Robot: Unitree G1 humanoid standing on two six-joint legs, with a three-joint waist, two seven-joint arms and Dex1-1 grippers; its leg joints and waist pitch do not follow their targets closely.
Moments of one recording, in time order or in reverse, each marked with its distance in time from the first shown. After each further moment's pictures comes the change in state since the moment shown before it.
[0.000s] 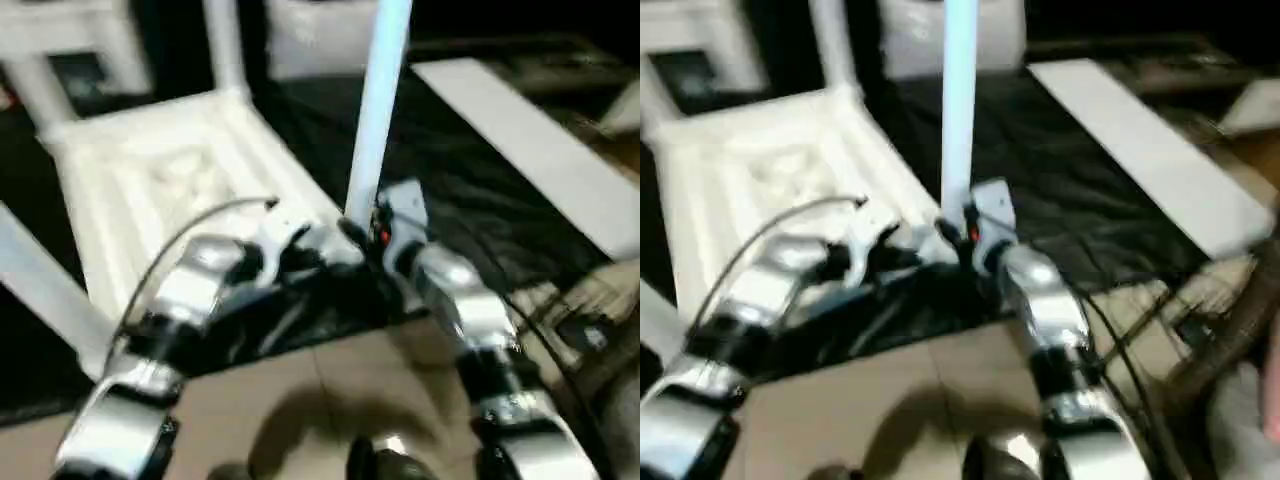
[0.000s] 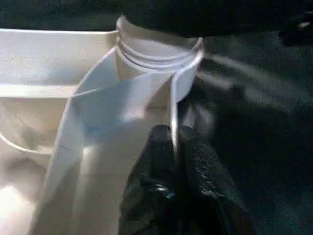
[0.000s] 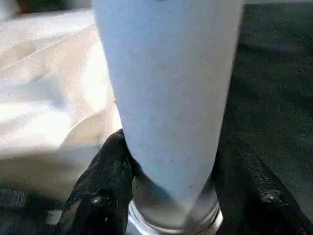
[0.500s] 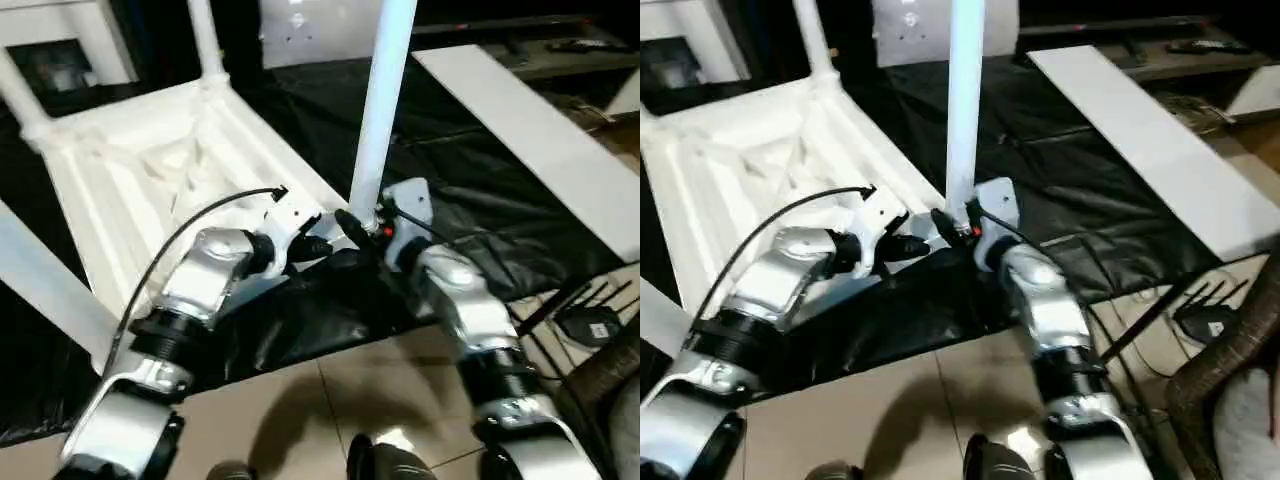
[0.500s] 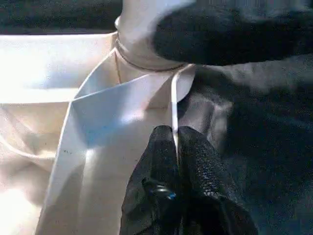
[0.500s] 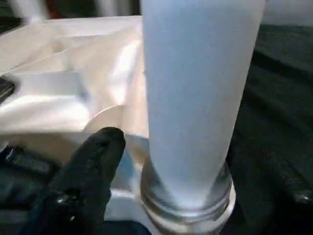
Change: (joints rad) left arm 0.015 0.100 -0.020 -0.072 -0.012 -0.065 -0.092; right arm 0.094 -0.151 0.091 -0.100 0.022 -0.146 0.274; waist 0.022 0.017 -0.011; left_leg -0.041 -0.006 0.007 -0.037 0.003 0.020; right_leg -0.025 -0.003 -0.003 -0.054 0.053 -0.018
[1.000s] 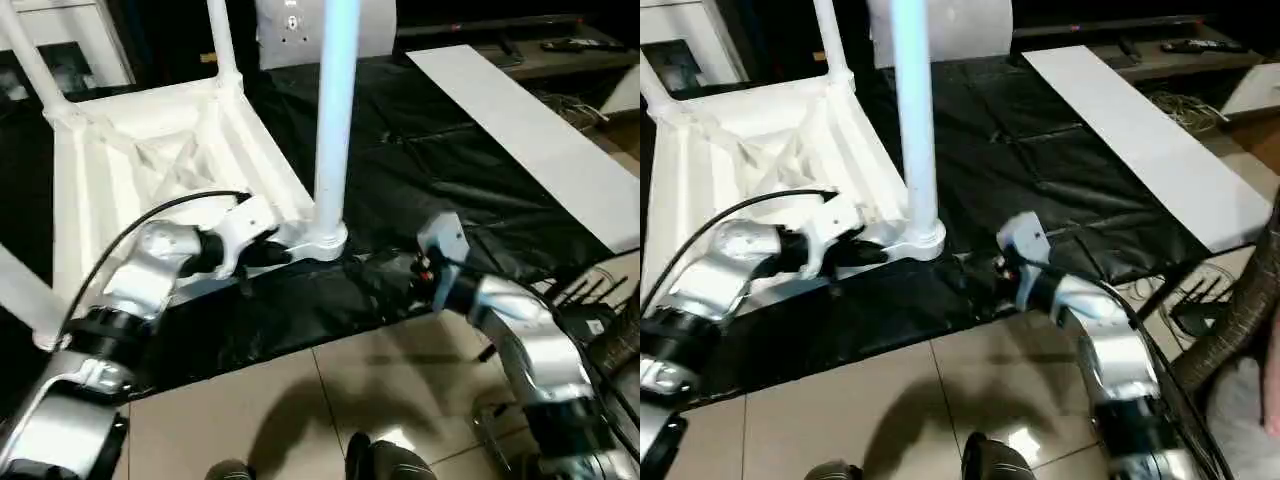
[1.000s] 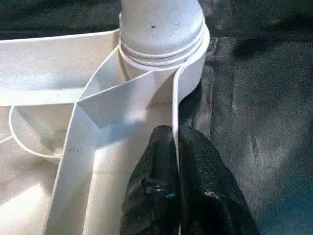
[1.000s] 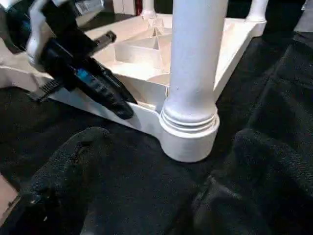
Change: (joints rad) left arm 0.027 0.199 0.008 0.071 -0.018 -0.191 -0.150; right arm 0.213 -0.176 0.029 -0.302 0.159 0.070 0.290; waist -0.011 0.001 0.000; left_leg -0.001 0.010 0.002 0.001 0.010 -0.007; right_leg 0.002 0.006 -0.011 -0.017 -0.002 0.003
